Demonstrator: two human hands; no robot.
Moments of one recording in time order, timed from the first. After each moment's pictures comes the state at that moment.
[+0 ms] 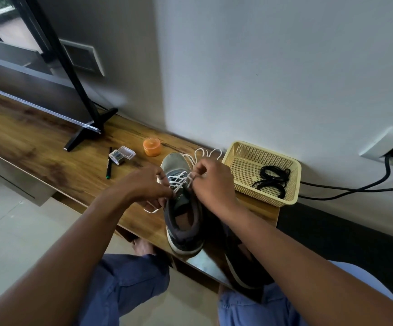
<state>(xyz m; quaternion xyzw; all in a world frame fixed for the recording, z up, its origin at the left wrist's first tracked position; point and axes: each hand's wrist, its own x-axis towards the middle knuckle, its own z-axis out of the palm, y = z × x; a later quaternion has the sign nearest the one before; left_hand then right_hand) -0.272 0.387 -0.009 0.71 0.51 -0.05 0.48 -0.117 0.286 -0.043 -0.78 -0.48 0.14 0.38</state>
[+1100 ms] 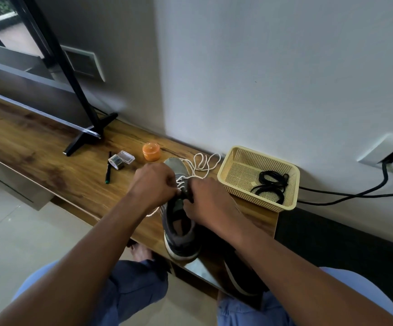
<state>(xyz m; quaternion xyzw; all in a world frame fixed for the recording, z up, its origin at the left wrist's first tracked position) -0.251 0.386 -0.025 0.87 0.47 0.06 0.17 -0.125 0.273 -0.029 -0.76 -0.63 0.08 0.16</state>
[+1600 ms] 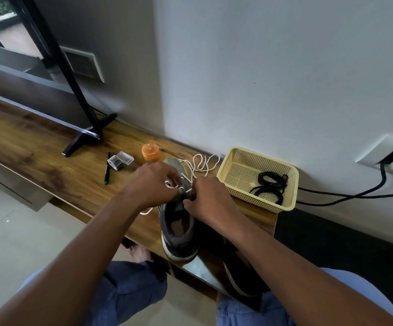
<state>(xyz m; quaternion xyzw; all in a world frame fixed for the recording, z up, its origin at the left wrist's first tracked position) -0.258 0.388 -0.012 0.88 0.41 0.04 0.24 -0.116 0.280 -0.039 -0.78 -0.58 0.13 0.18</state>
